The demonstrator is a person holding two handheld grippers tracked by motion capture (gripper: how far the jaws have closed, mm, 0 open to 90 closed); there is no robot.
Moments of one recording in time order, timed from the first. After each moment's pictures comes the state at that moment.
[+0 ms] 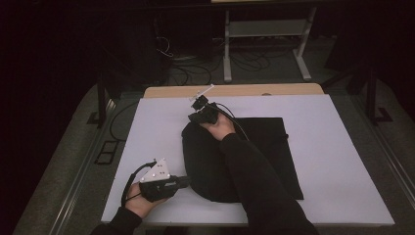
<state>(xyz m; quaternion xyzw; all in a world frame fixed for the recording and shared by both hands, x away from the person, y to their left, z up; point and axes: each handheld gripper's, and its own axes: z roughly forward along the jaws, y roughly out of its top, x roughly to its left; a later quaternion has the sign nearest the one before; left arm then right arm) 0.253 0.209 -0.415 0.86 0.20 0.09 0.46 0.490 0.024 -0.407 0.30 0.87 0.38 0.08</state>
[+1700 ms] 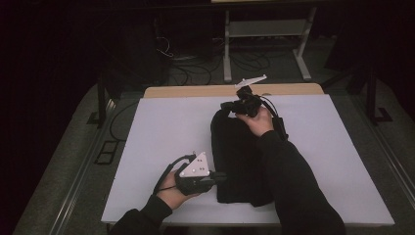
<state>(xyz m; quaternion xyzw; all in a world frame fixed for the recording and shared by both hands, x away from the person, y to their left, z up) 0.262 0.115 -0.389 0.87 0.10 0.08 0.47 0.478 -0.102 -0.371 0.35 0.81 0.46 0.08</state>
